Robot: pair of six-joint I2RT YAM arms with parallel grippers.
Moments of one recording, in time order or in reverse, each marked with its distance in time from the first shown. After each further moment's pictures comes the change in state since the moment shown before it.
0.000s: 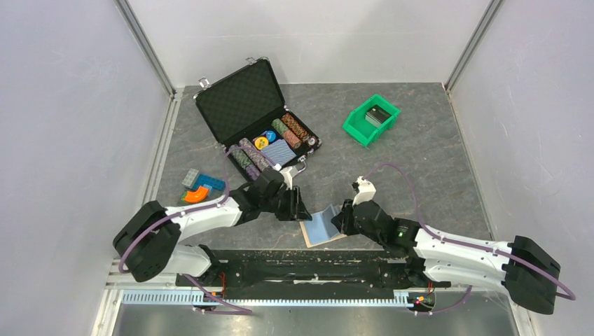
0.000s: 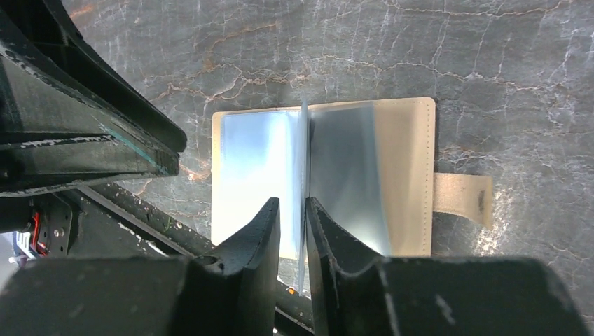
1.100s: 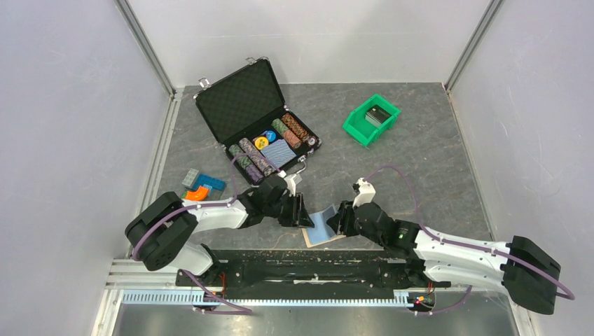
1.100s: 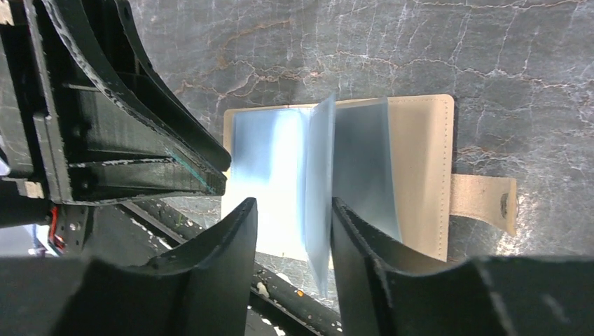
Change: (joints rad) left arm -0.024 0.126 -0.064 0.192 0.074 -0.011; right arm 0.000 -0.003 -0.041 0.080 -0.027 0.017
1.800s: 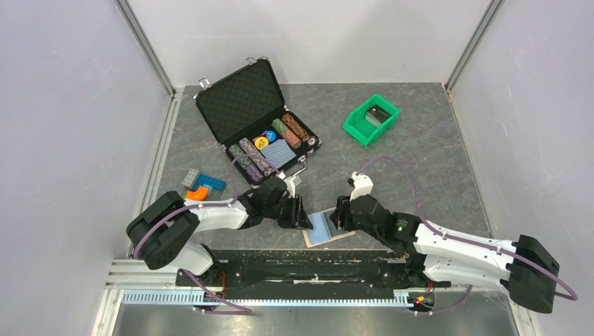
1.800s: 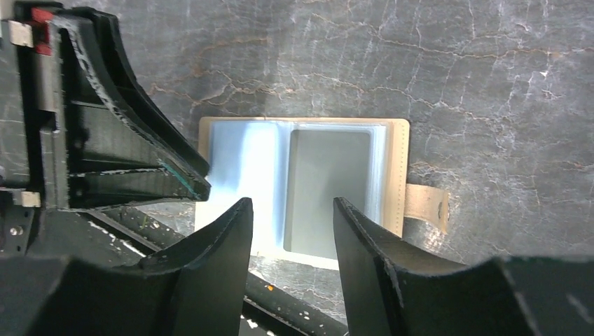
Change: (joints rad) left arm 0.000 0.011 -0.015 0.006 -0.001 0.000; right arm -0.003 0.016 0.155 -0.222 0.062 -0.132
